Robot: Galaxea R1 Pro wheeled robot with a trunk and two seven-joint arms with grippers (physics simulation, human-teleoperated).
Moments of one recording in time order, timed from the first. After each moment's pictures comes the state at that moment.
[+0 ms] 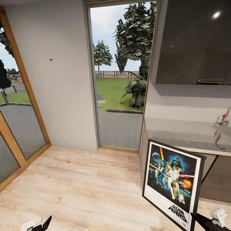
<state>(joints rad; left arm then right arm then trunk) -0.34 0.33 -0.68 -0.10 1.31 -0.49 -0.51 -0.13 -0.33 -0.64 -0.78 0.07 -0.09 1.12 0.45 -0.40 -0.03</state>
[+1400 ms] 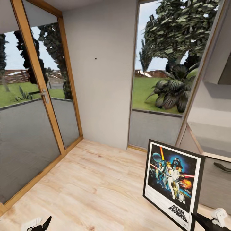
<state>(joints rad) -0.34 0.33 -0.68 -0.09 1.31 -0.49 -0.51 -0.13 -0.33 -0.64 -0.78 0.07 -0.09 1.11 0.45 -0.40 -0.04</state>
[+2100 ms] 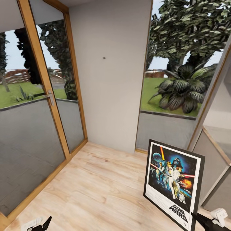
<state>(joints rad) -0.34 0.33 -0.68 -0.09 1.31 -0.49 -0.51 -0.13 -0.33 -0.64 -0.78 0.07 -0.09 1.09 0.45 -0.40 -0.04</state>
